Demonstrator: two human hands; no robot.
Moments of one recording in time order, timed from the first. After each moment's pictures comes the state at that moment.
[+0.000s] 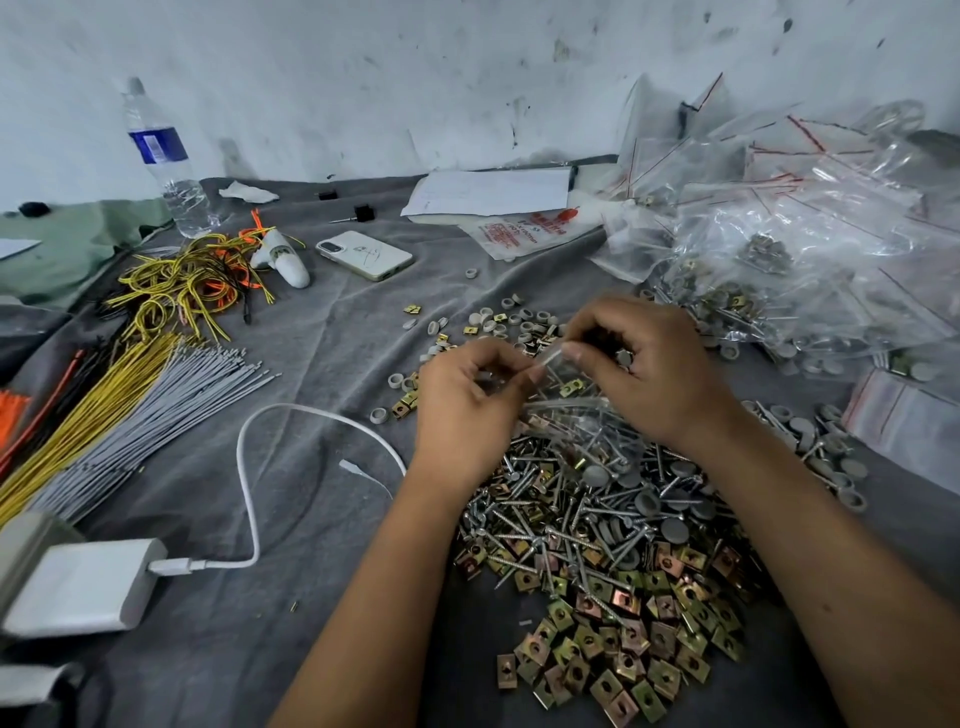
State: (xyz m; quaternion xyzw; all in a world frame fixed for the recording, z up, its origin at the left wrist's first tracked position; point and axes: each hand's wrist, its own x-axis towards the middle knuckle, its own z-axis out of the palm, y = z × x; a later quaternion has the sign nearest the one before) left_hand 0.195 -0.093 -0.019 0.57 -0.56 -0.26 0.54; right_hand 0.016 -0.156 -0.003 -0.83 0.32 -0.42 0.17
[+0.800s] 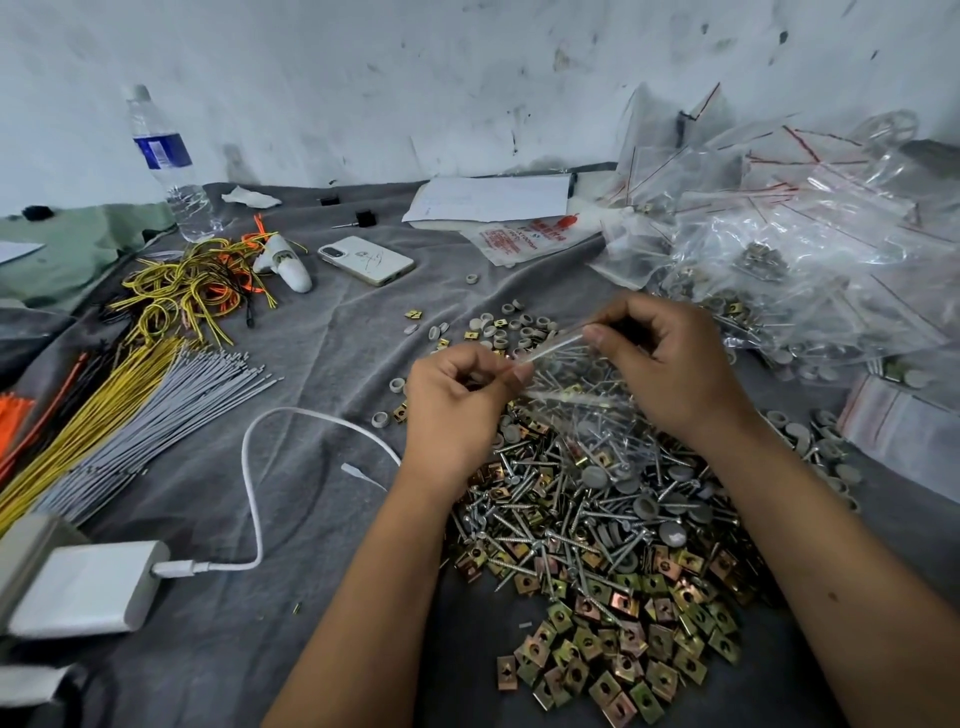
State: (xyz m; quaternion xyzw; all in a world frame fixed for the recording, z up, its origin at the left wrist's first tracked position) left_hand 0.201 -0.100 -0.026 0.54 -0.48 -0.32 0.61; right_hand 0.009 -0.163 -0.006 -0.75 0.37 -0.48 0.26
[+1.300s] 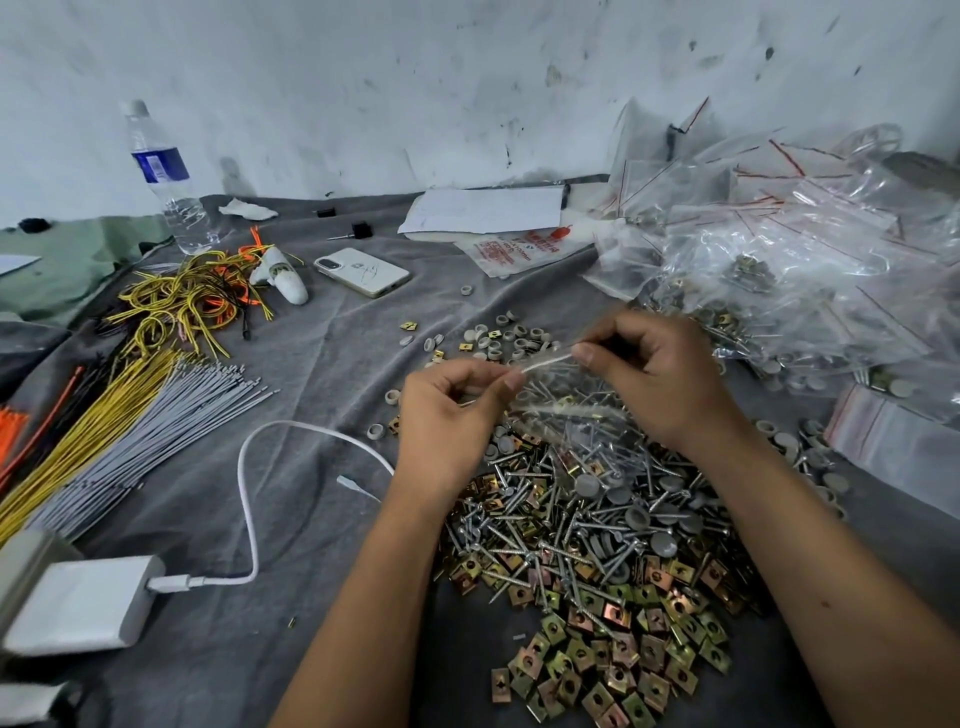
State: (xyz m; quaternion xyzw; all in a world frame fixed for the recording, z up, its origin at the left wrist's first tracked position) left_hand 0.203 -0.094 -0.020 0.54 -0.51 -0.31 0.59; right_hand 0.007 -0.161 -0.003 -0.76 0.33 -0.48 0.29
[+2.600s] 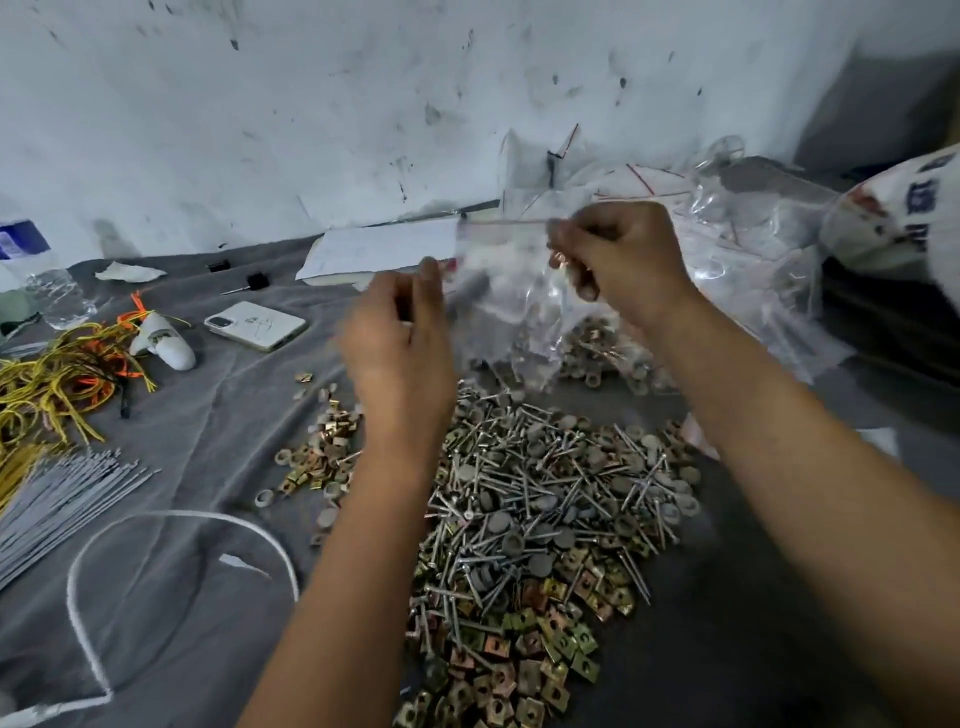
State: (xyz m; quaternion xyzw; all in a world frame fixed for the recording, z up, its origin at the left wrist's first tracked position) left_hand 0.120 -0.140 0.056 0.56 -0.52 -0.10 0.63; right_hand -0.067 -0.219 0.077 -0.62 0.42 -0.57 0.35
